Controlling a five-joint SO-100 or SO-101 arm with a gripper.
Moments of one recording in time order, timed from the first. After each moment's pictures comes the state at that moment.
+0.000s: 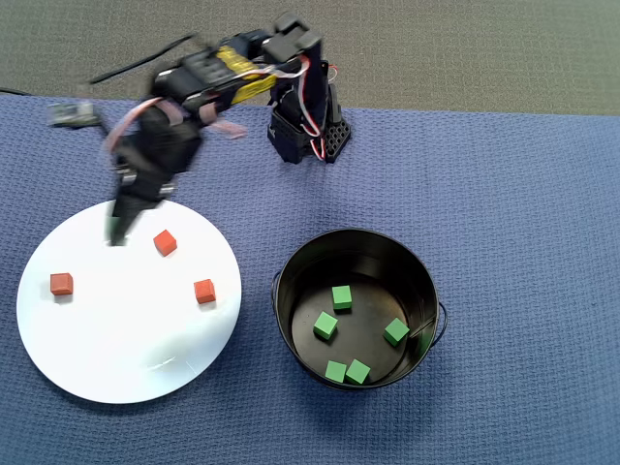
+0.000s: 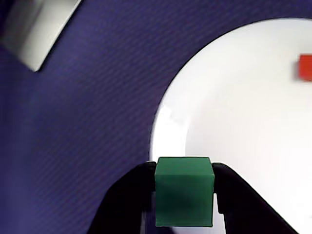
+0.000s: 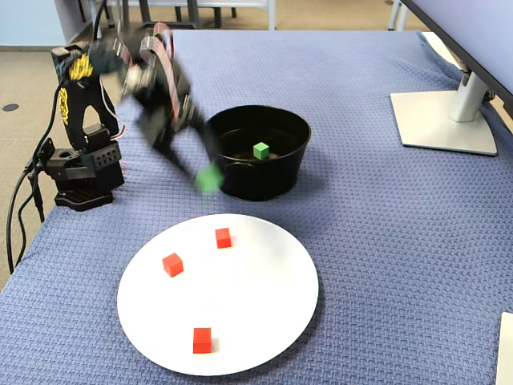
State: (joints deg) arm 36.7 90.6 64.0 65.2 -49.7
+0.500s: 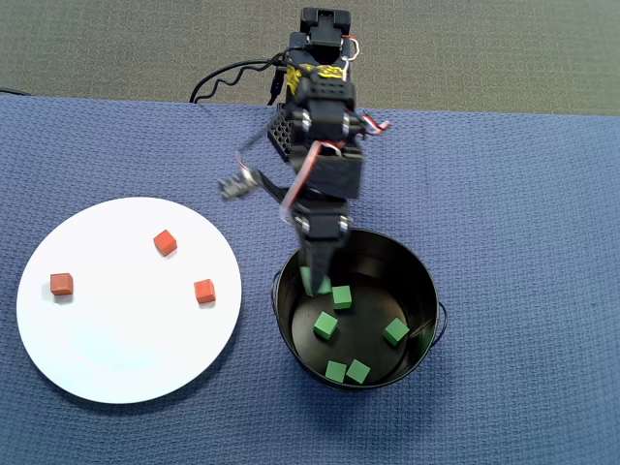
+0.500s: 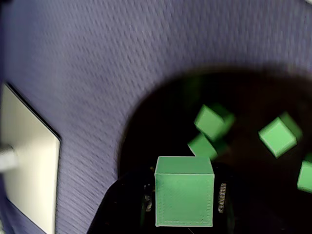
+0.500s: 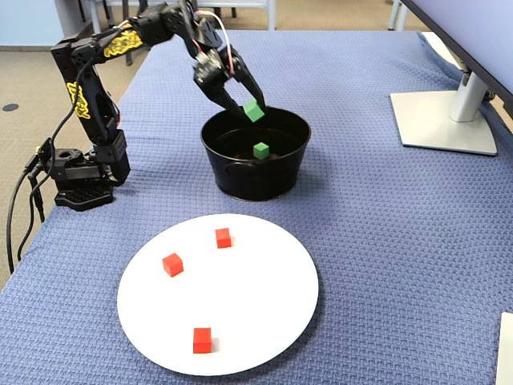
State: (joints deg) arm -2.3 98.9 82.3 65.6 -12.4
